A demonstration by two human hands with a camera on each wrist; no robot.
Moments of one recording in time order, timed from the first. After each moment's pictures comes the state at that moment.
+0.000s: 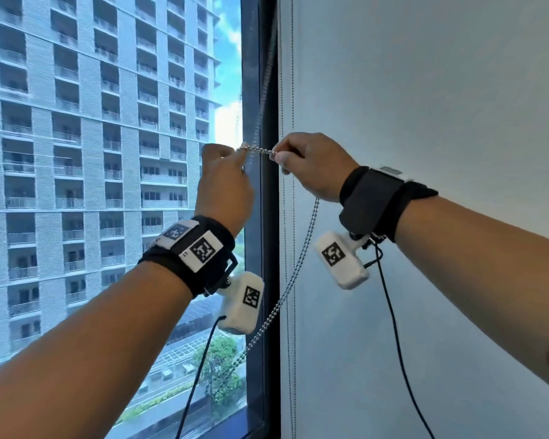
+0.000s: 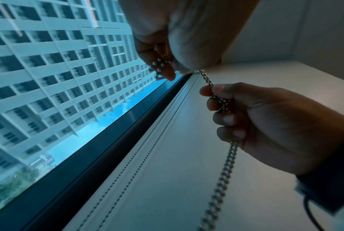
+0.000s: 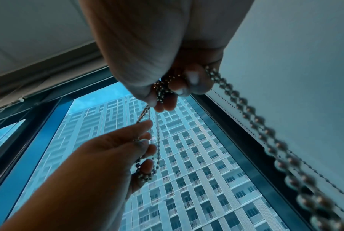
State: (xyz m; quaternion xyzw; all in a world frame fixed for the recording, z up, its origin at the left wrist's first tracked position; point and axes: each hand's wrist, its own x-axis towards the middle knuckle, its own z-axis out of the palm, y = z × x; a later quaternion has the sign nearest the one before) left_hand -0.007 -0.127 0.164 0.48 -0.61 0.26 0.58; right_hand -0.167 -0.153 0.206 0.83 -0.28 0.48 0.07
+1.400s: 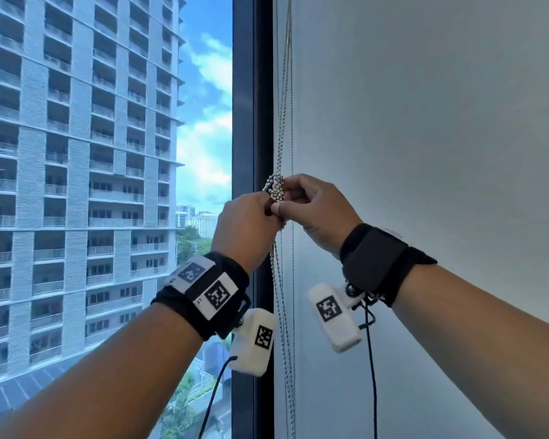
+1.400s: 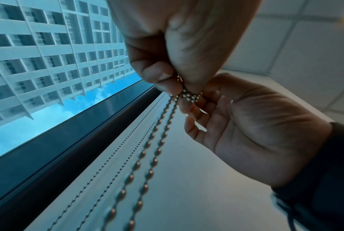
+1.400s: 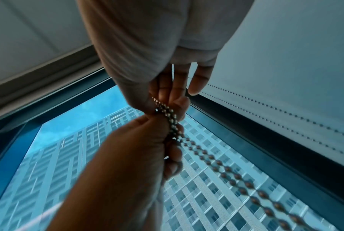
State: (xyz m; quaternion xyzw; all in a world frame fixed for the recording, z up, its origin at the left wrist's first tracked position) left_hand -0.036 -0.184 0.133 0.46 -0.69 0.14 0.54; right_hand -0.173 -0.185 0.146 0.75 -0.24 0.59 -0.16
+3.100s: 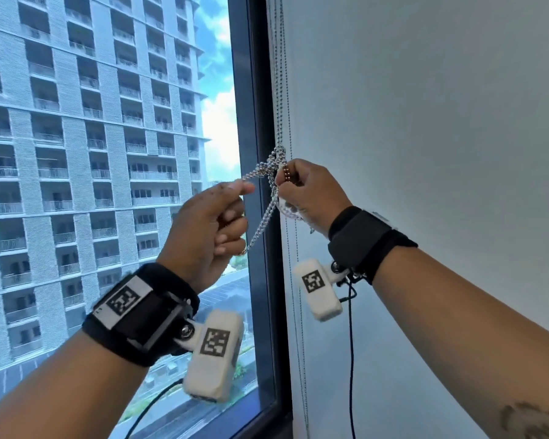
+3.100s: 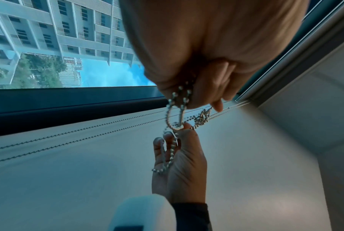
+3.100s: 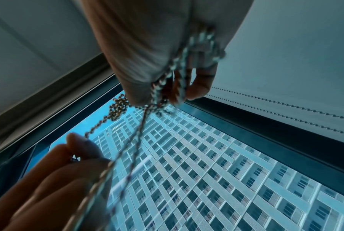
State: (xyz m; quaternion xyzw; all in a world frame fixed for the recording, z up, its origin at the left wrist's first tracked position) left_hand -0.074 -0.065 0.100 0.20 -0.59 -0.44 0.65; right_hand -0.238 -0.154 0.128 0.75 -0.23 0.59 -0.18
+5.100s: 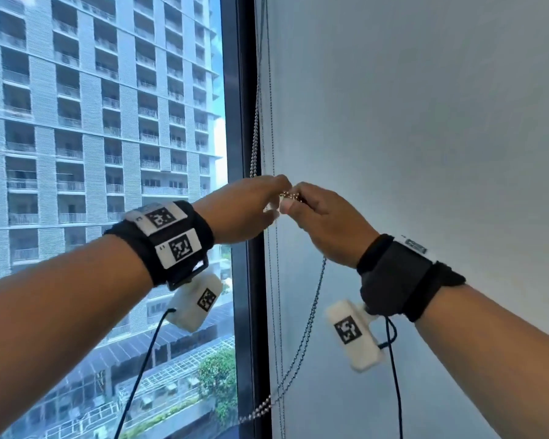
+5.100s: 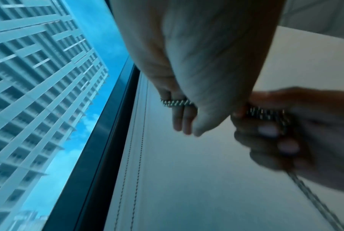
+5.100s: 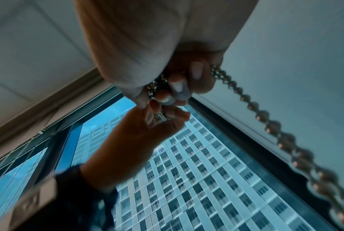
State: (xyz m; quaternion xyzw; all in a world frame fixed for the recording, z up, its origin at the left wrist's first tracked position) left_hand -0.102 -0.133 0.204 0.42 -0.83 0.28 0.25; right_hand -0.280 -0.139 0.165 0.84 -0.23 0.49 -0.04
